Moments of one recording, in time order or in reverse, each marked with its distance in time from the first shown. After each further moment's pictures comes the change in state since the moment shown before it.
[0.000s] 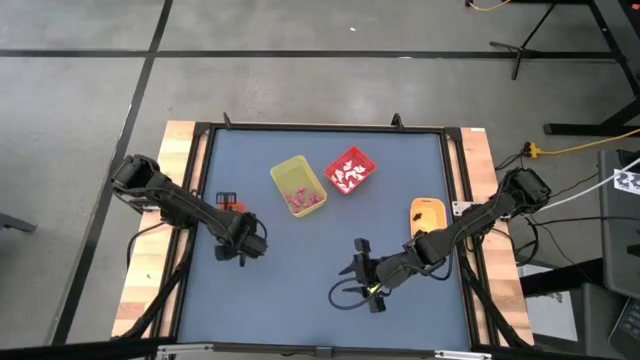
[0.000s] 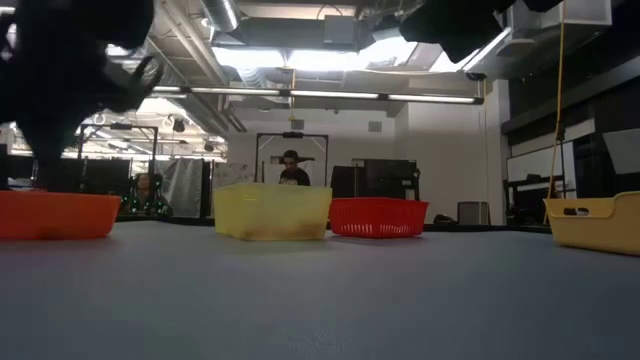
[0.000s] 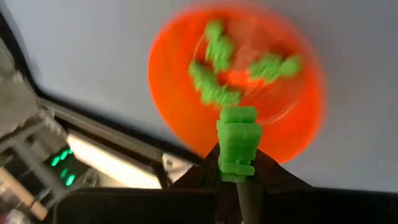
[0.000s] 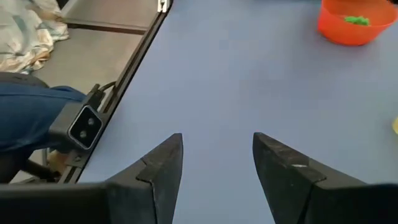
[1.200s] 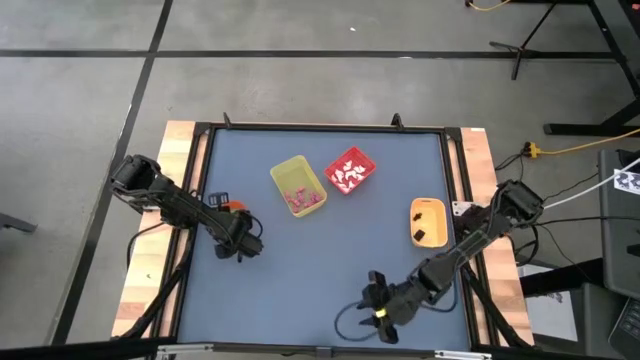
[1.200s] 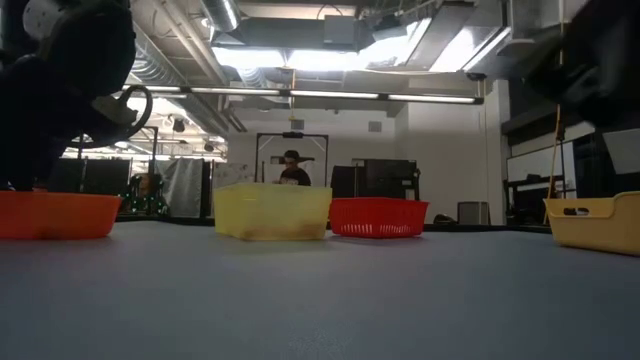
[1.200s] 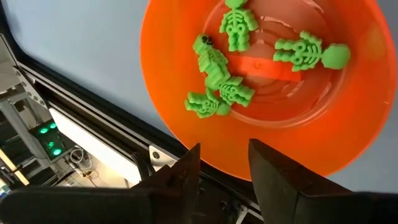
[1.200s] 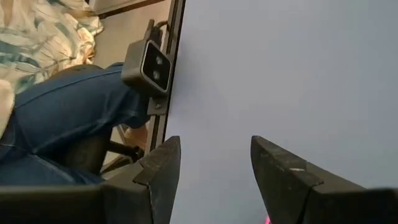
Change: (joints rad) left arm 0.000 0.001 -0.137 0.072 0.003 -0.156; right arm 0.177 0.129 0.000 -0.011 -0.069 0.485
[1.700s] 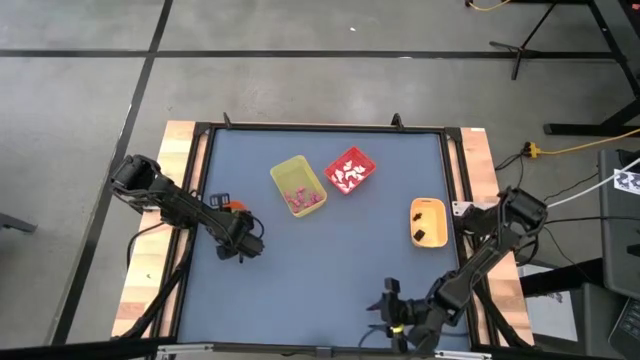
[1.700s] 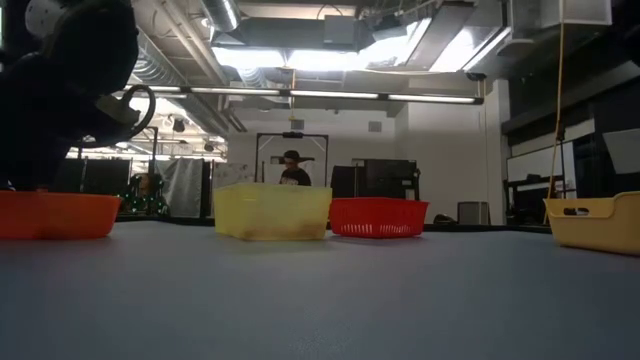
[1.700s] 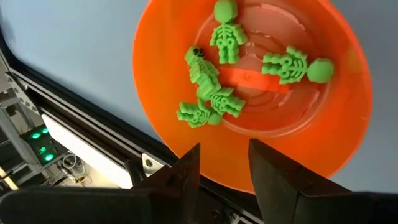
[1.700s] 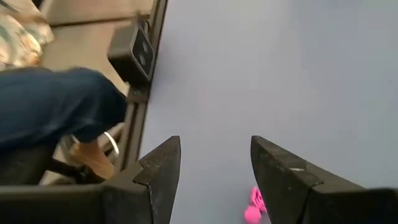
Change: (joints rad) left arm 0.000 0.000 0.000 0.033 0.000 -0.002; right arm 0.194 0.035 0.000 -0.054 0.376 0.034
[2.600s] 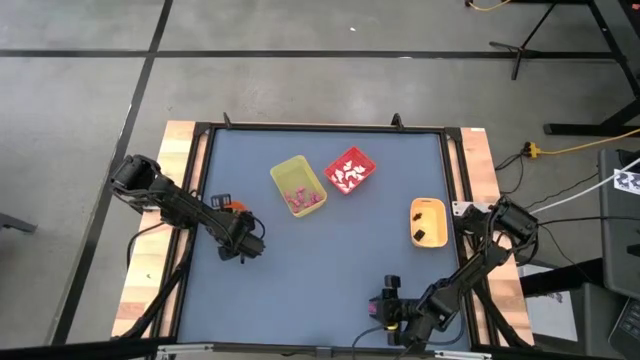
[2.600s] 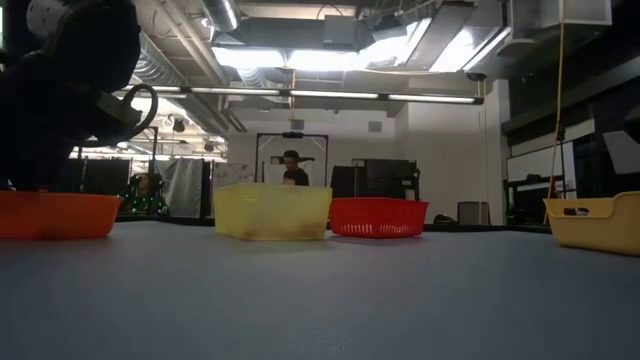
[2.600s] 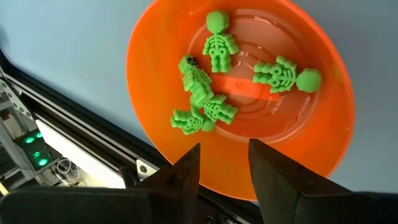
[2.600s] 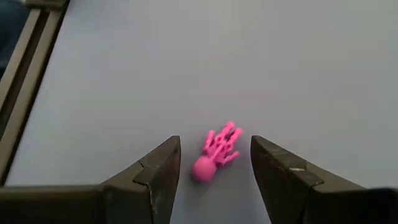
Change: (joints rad) left arm 0.000 0.000 0.000 0.027 0.000 0.002; right arm 0.008 0.138 0.000 -0.118 0.033 0.001
